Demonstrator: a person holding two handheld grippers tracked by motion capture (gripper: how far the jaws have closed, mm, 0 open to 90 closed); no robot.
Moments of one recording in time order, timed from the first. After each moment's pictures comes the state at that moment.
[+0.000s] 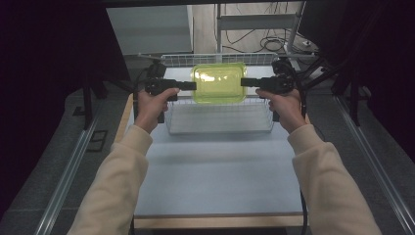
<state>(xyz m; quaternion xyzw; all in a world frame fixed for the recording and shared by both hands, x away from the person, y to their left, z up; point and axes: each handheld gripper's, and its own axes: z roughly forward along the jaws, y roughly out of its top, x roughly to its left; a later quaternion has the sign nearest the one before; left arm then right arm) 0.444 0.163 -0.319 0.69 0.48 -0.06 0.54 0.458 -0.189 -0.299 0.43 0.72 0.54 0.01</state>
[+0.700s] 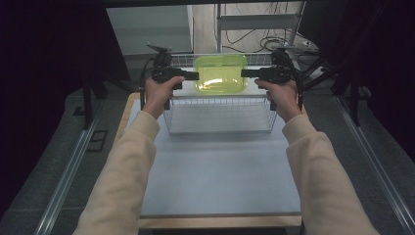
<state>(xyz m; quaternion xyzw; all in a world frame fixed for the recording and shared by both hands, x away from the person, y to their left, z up) 0.488 0.156 -0.319 0.69 0.50 -0.04 0.52 0.495 -0.189 -0.301 0.46 0.71 0.54 0.01</state>
